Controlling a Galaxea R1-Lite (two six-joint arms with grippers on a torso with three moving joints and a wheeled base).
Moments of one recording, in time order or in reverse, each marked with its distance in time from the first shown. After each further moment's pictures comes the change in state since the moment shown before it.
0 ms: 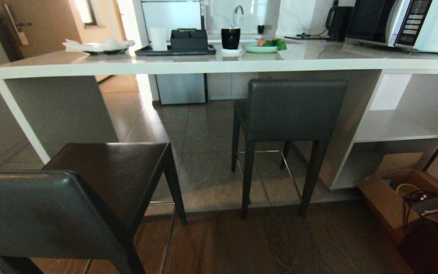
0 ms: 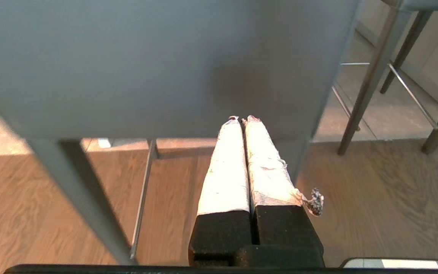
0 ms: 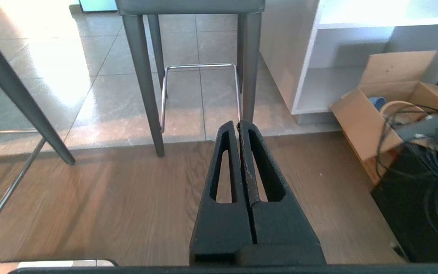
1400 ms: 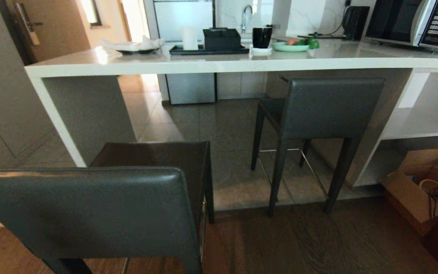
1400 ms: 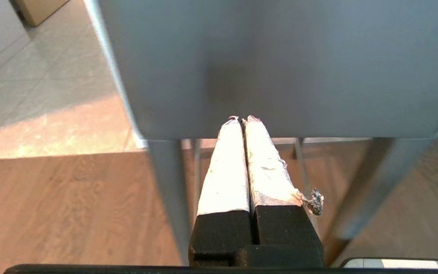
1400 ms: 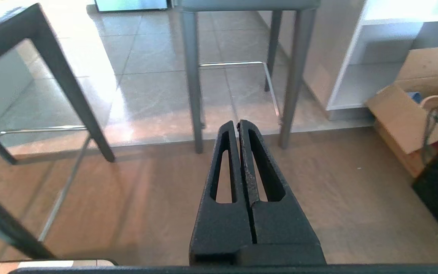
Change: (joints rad) left arm 0.000 0.000 0.000 0.000 0.000 0.000; right arm 0.000 0.000 0.000 0.000 0.000 0.000
